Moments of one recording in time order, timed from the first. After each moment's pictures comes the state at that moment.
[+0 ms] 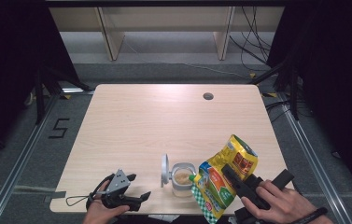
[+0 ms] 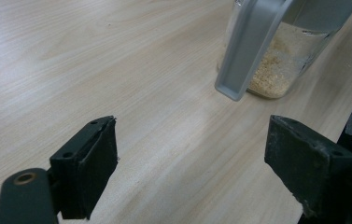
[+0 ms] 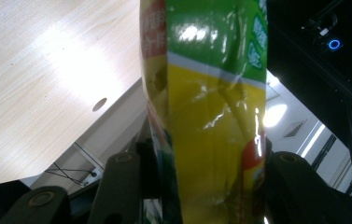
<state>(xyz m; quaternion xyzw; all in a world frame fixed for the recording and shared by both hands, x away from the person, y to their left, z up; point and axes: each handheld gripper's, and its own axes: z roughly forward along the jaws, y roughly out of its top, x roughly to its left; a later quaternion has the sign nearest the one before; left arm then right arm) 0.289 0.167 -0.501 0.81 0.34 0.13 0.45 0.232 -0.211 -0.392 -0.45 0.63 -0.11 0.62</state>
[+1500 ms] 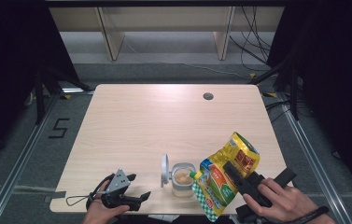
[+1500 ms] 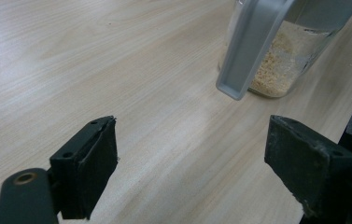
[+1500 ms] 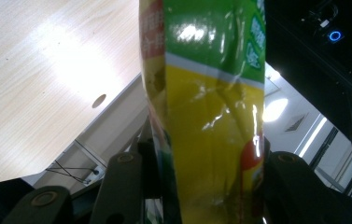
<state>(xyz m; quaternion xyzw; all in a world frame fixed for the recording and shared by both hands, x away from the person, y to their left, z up) 0.289 0.168 -0.502 0.81 0.35 0.13 0.45 0.236 -0.215 -0.392 -0.42 0.65 -0.08 0.63</state>
